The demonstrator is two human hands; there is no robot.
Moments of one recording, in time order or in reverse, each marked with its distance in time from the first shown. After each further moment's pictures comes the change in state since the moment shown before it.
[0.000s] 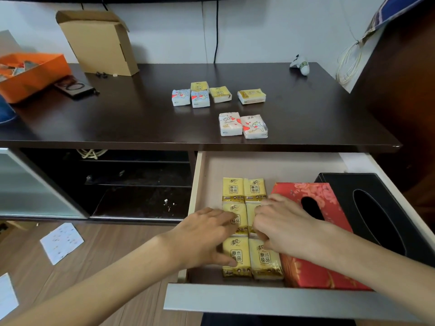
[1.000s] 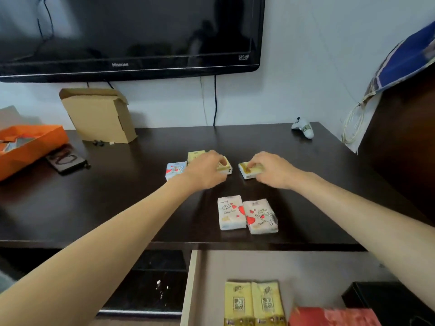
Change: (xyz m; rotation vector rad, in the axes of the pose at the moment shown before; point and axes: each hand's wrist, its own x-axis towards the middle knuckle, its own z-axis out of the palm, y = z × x) left_hand 0.206 -0.236 -0.143 -0.234 0.334 -0.525; right_hand 0.205 0.244 -0.090 0.580 0.365 0.372
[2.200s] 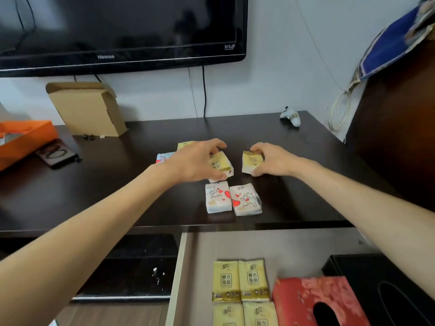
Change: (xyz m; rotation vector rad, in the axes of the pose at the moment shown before) left_hand -0.041 0.029 -0.026 -0.089 -0.047 0.149; right_hand -0.025 0.027 -0.010 0.194 -0.043 0.084
